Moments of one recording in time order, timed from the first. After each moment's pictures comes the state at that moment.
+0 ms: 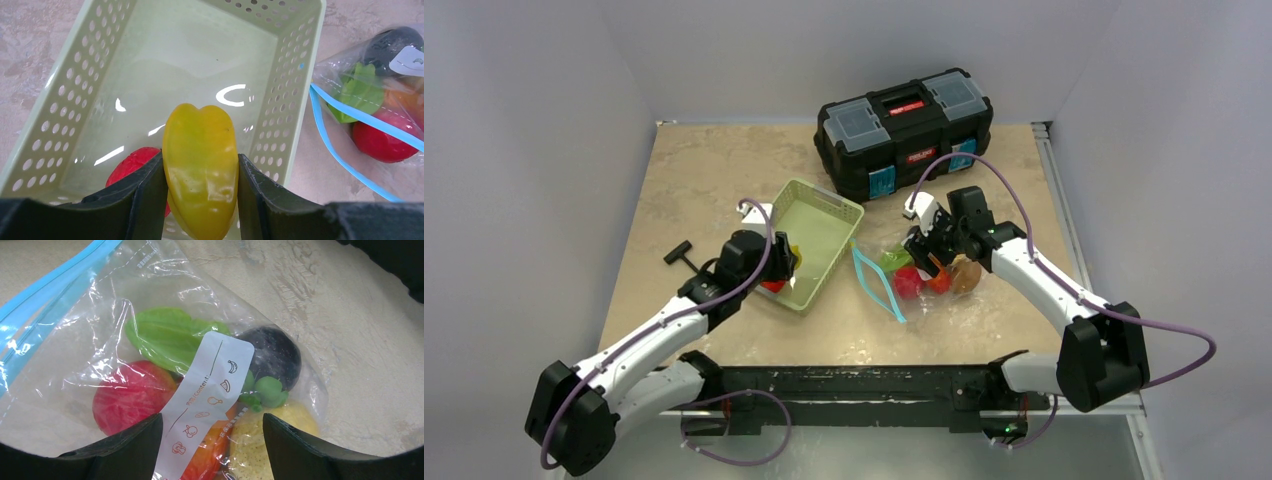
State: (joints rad) left arm -0.58 0.94 0.55 -0.15 -0.19 -0.42; right arm 0.36 1.30 0.88 -0.48 -0.28 -0.51
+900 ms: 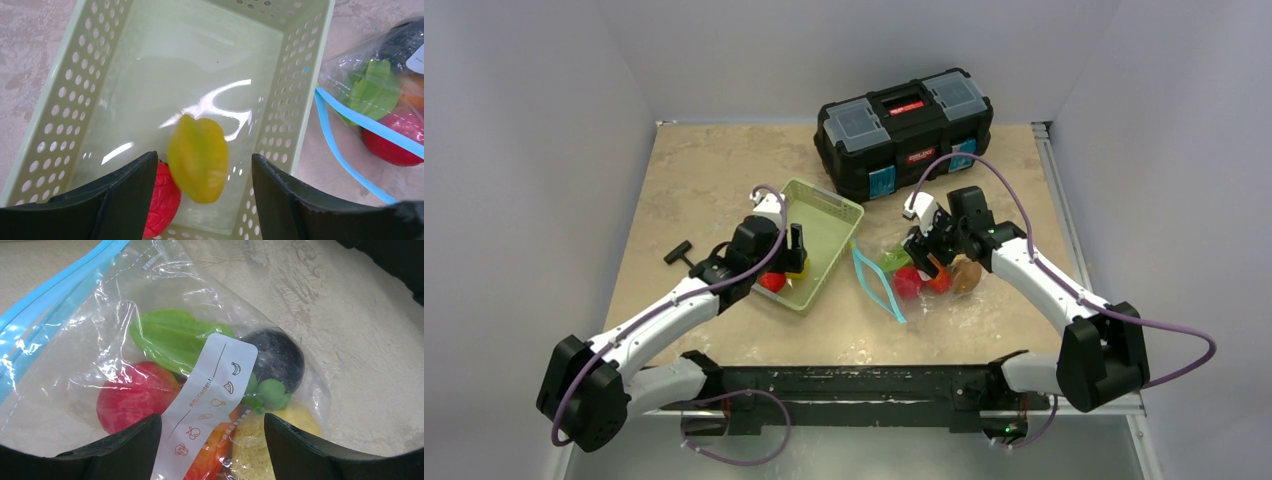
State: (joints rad) left arm -0.58 1.09 0.65 -0.19 -0.19 -0.38; right arm 0.36 1.30 0.88 -0.48 -0.29 -0.52
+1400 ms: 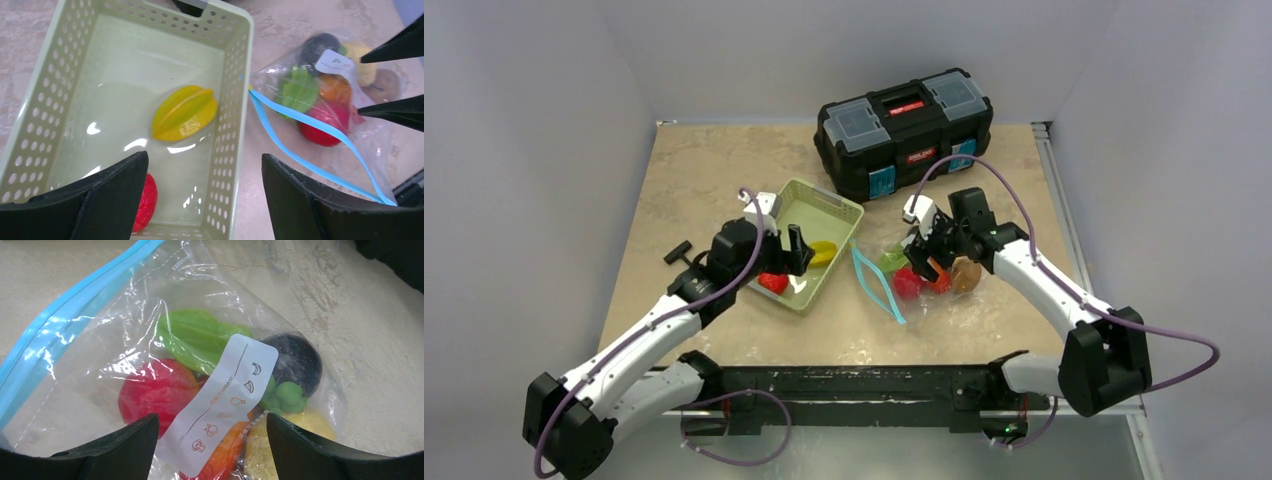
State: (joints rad) left arm -0.58 0.95 0.67 -0.21 -0.08 -0.39; right arm 0.36 1.28 0.88 -0.51 -0.36 -0.54
